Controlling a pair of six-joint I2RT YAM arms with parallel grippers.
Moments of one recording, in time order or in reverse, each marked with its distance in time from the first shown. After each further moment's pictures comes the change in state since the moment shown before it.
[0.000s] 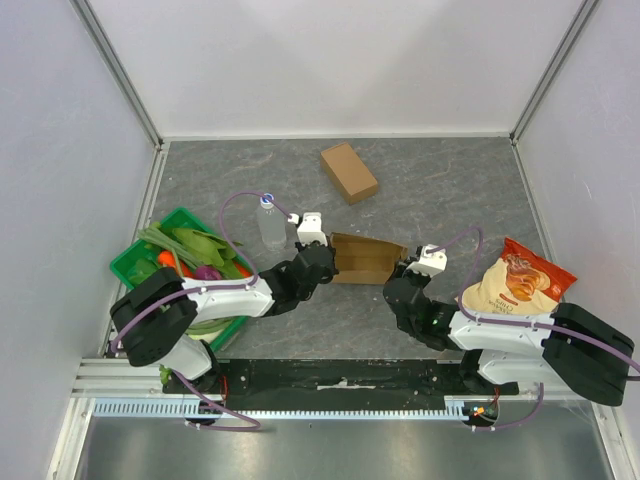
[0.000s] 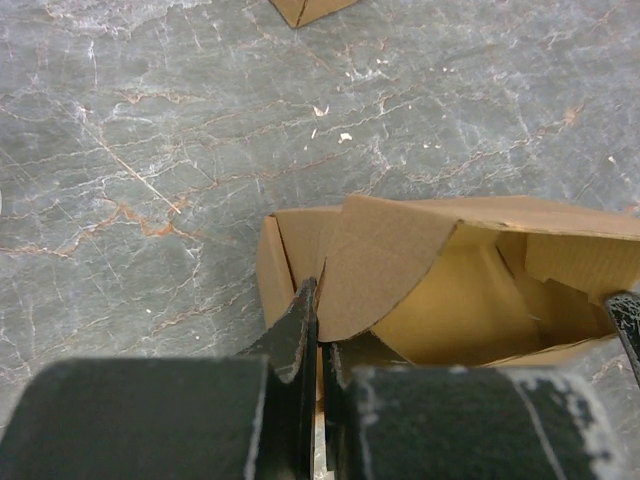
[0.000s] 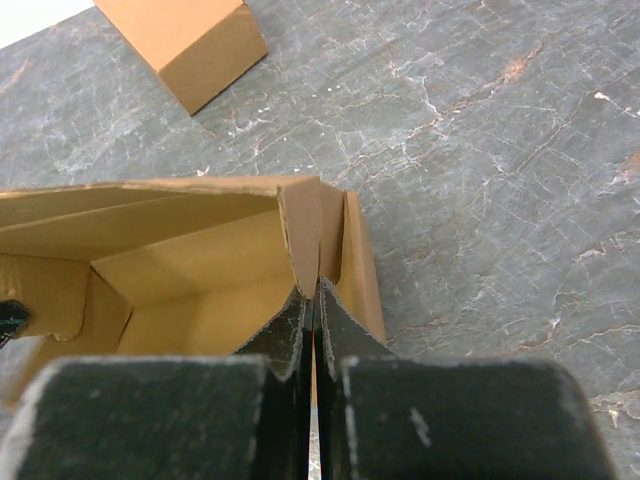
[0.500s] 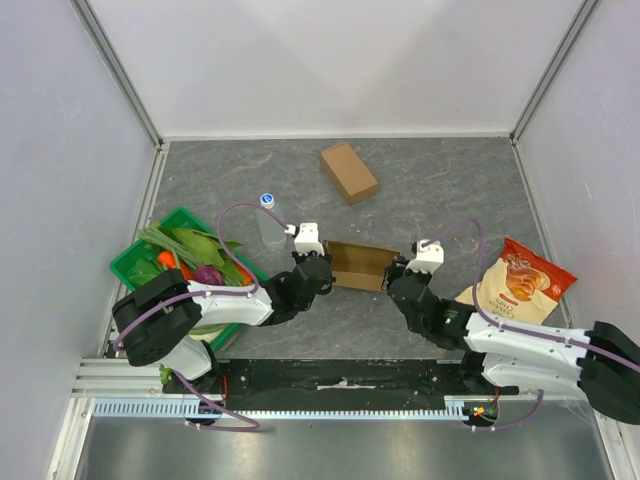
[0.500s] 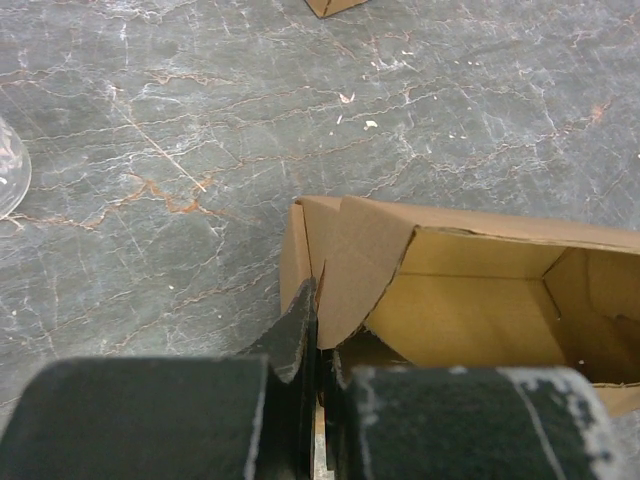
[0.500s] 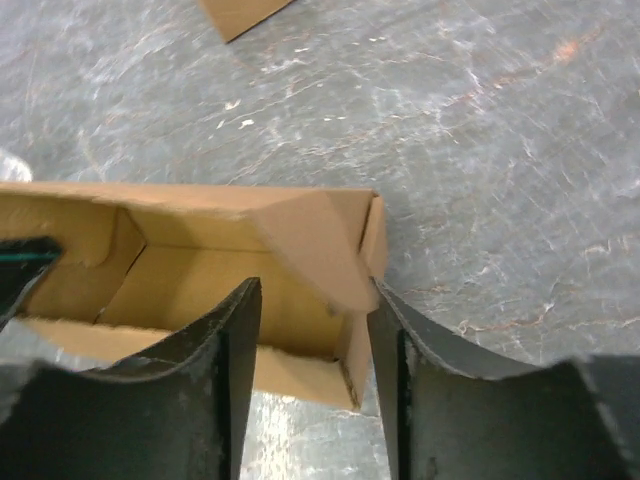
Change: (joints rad) left arm -0.043 0.020 -0.076 0.089 -0.089 -0.005; right arm 0.000 -0.146 0.013 -0.206 -0.143 -0.045
